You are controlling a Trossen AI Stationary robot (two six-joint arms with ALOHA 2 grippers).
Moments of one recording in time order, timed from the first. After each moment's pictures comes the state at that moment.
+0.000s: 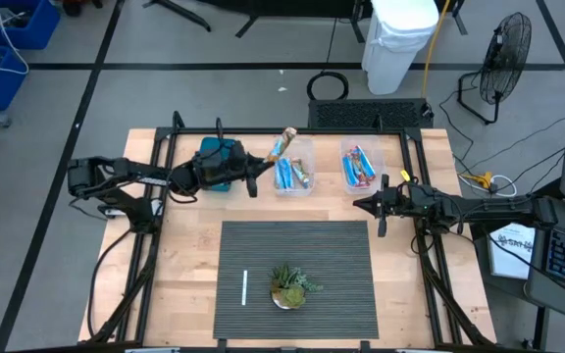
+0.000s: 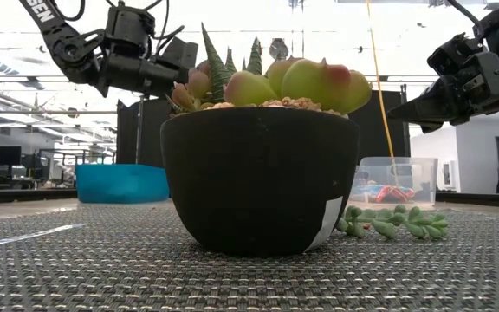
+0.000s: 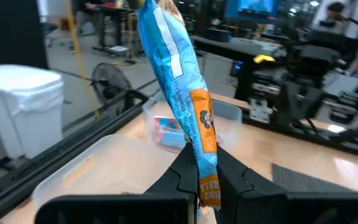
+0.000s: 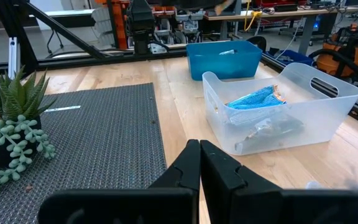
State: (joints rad) left arm 0.34 1.46 0.55 0.83 0.05 -0.14; right arm -0.08 0.33 0.02 0.13 0.08 0.07
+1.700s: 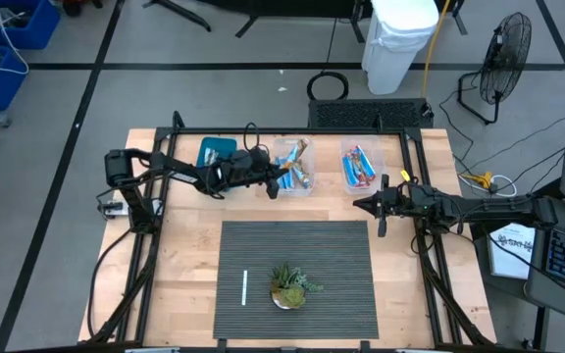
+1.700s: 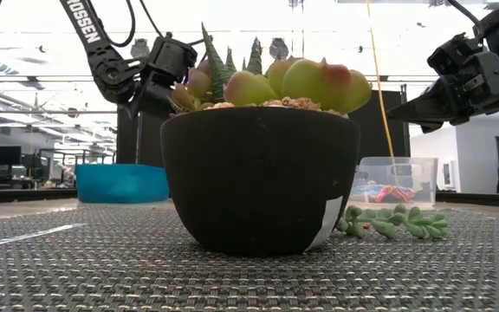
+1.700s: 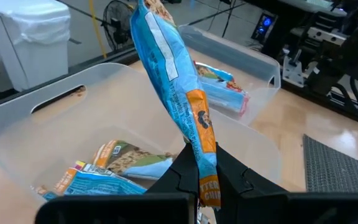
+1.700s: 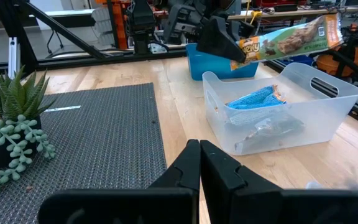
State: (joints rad) left arm 0.33 1.76 0.73 0.75 0.00 -0.28; right arm -0.08 0.33 0.02 0.13 0.08 0.07
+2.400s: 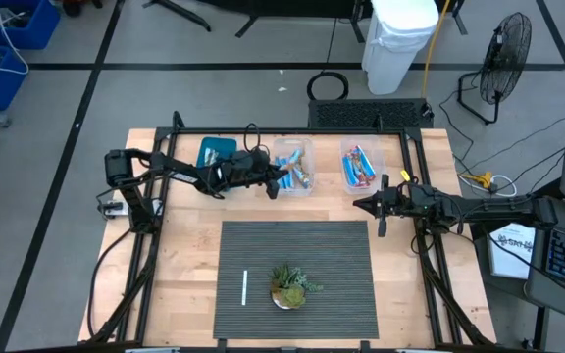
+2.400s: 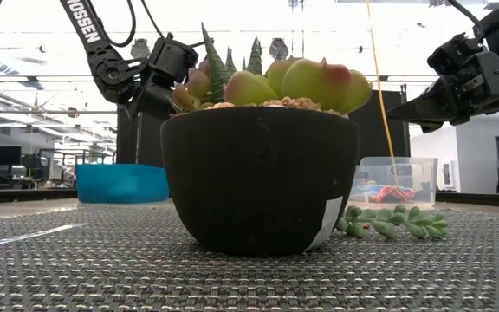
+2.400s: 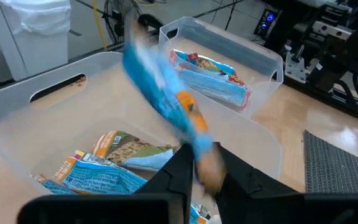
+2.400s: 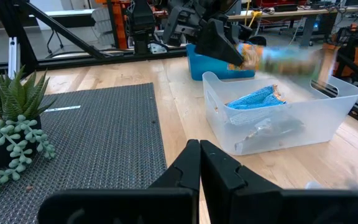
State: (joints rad) left arm 0.33 1.76 0.73 0.73 0.00 -0.30; right arm -0.08 0.33 0.02 0.13 0.08 0.07
